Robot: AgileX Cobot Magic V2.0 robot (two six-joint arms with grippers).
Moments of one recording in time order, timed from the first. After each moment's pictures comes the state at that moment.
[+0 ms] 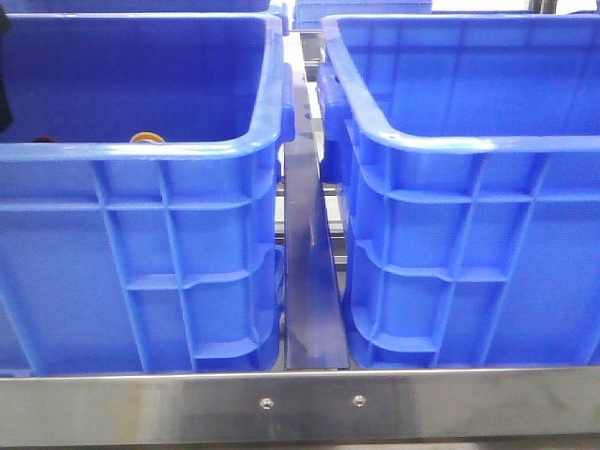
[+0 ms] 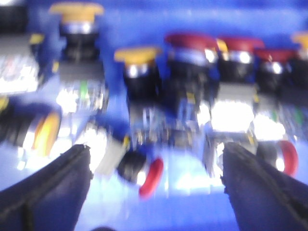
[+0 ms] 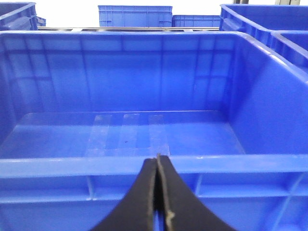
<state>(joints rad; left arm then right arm) 0.01 1.68 -1.41 -0.15 1.04 0.04 -0.07 -0.01 0.03 -0.01 0.02 0.02</state>
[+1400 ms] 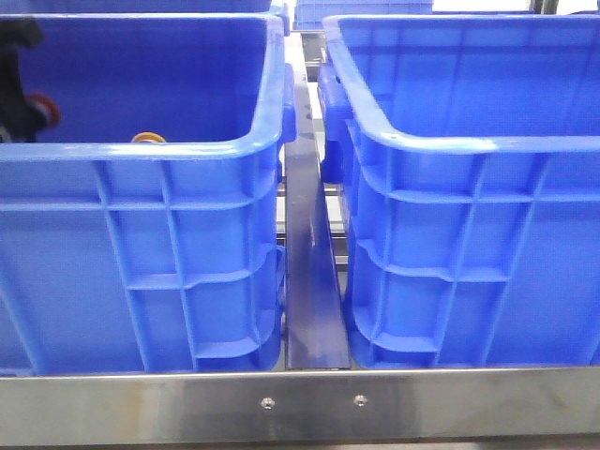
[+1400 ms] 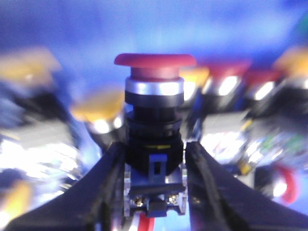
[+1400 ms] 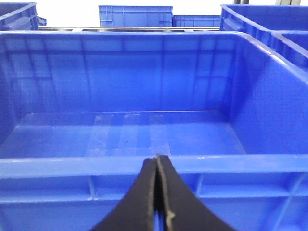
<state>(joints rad) 0.01 1.75 -1.49 -0.24 1.00 0.21 -0.07 -0.01 0.03 -0.01 0.02 0.02</state>
